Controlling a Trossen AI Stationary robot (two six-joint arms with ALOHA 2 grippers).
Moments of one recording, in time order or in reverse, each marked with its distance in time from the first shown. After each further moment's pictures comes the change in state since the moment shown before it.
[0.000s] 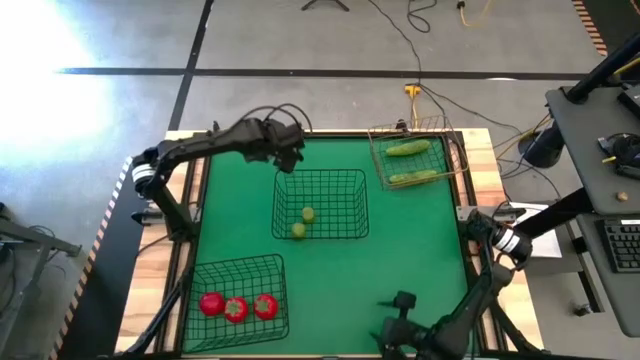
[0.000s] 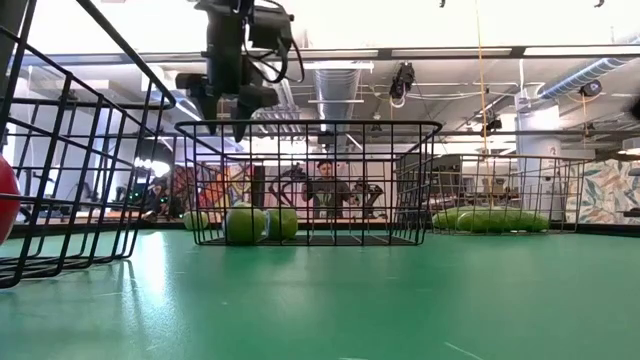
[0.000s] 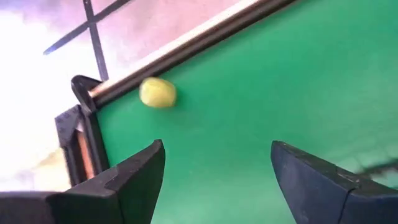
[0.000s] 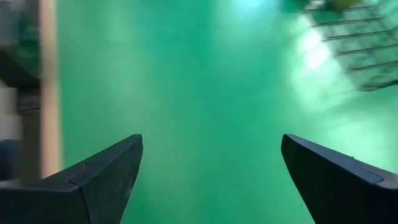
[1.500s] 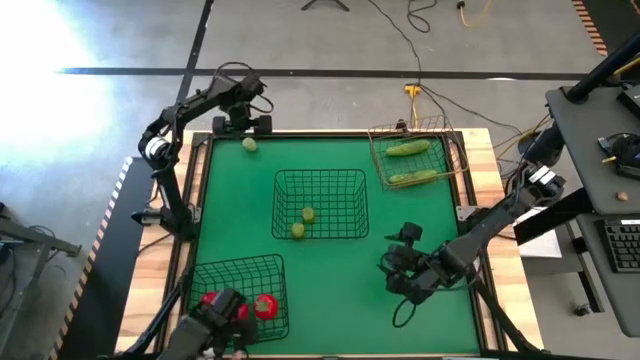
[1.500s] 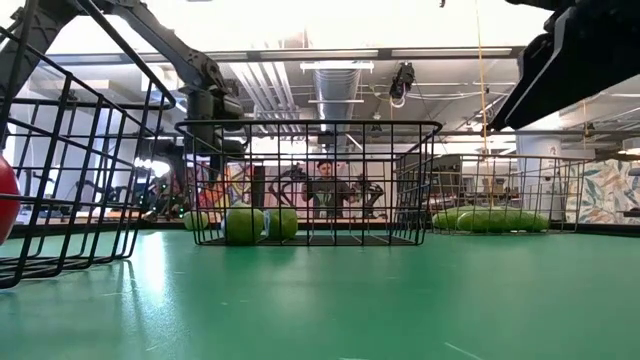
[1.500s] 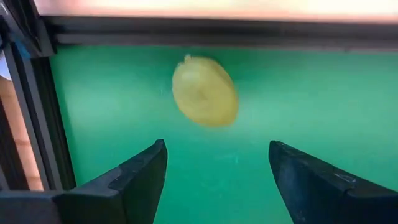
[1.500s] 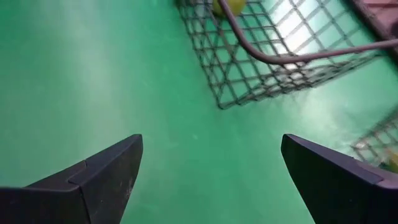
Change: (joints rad) left arm 0.631 0.204 0.026 0.076 0.522 0.120; right arm -0.316 -0.587 -0.552 0.161 -0.077 -0.378
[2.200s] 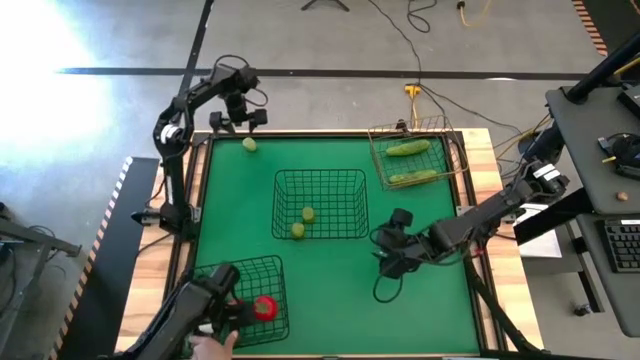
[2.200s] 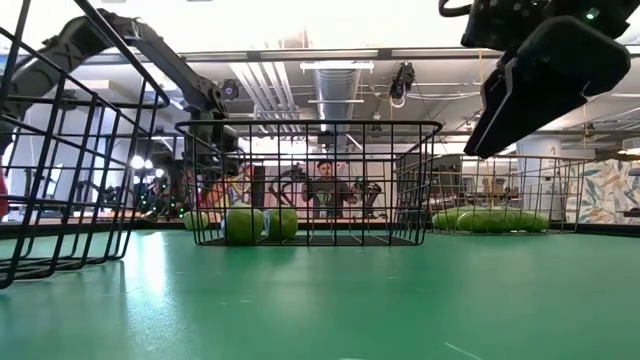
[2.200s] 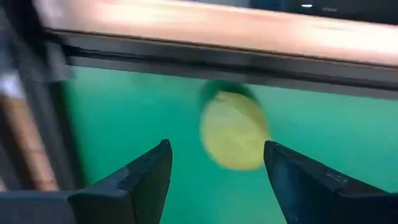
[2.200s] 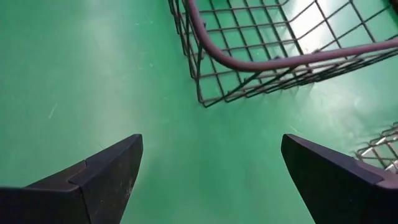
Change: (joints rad) left arm 0.119 0.222 0.225 -0.160 0.063 0.044; right arm -0.212 -0.049 -0.061 0.104 -0.196 -0.229
